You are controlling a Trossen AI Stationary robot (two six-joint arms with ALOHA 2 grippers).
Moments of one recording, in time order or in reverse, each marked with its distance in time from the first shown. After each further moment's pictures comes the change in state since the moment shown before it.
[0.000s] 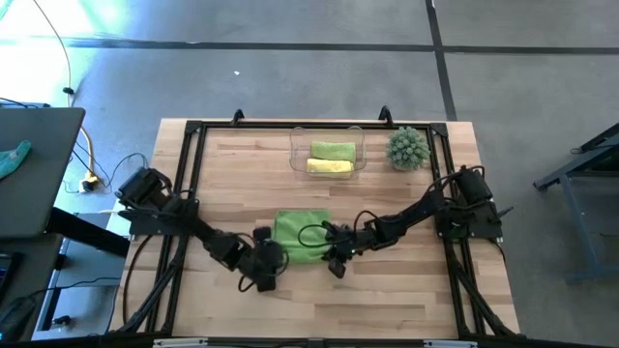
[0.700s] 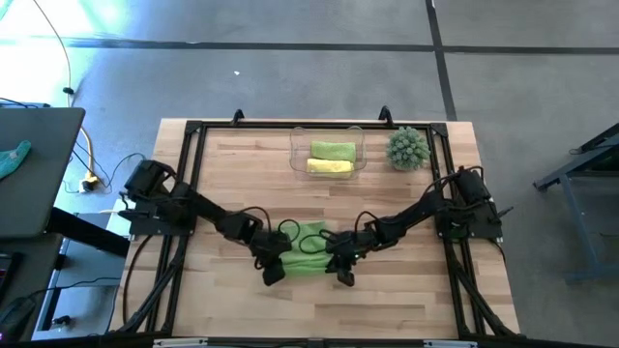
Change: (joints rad) left arm 0.223 -0.011 -0.005 0.082 0.724 -0.258; right arm 0.002 -0.015 -0.006 0.059 -0.206 -0.180
